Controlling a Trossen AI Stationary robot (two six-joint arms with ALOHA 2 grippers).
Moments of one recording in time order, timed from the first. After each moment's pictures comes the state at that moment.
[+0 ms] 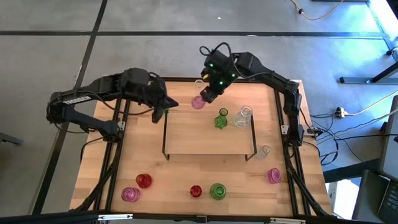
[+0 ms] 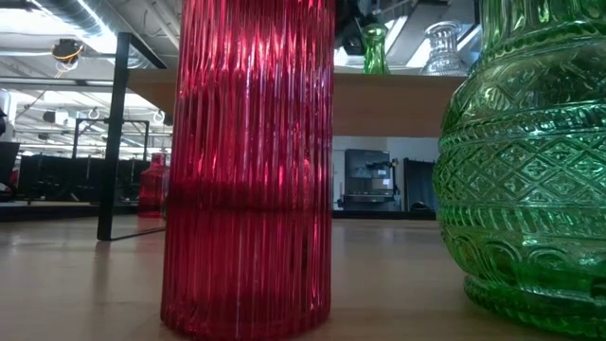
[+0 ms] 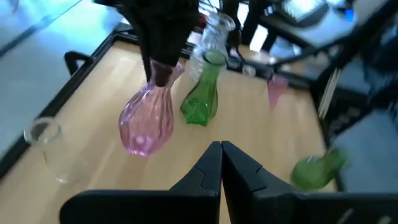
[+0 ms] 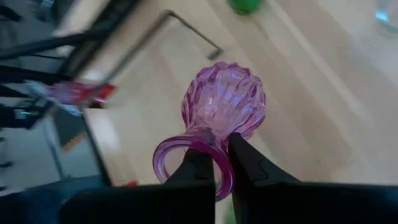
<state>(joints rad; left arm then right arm) 0.18 1.17 1.37 -0.72 0.11 -0.17 -0.33 2.00 2.34 -1.35 -0.39 0.41</state>
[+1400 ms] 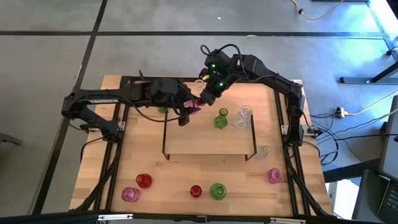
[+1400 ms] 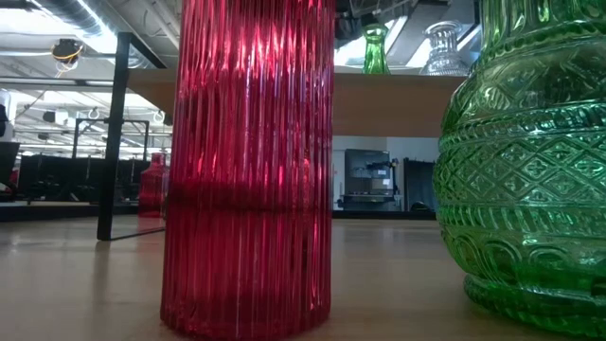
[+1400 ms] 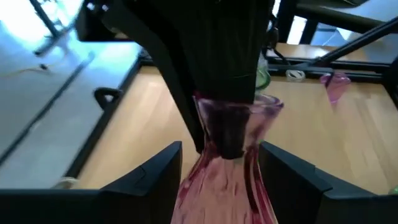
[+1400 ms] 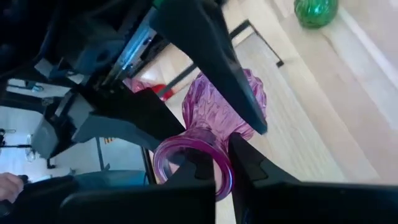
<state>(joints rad) 0.13 1.41 1.37 -0.45 -0.09 -0.01 -0.28 1.96 2.31 -1.23 -0.52 0.44</state>
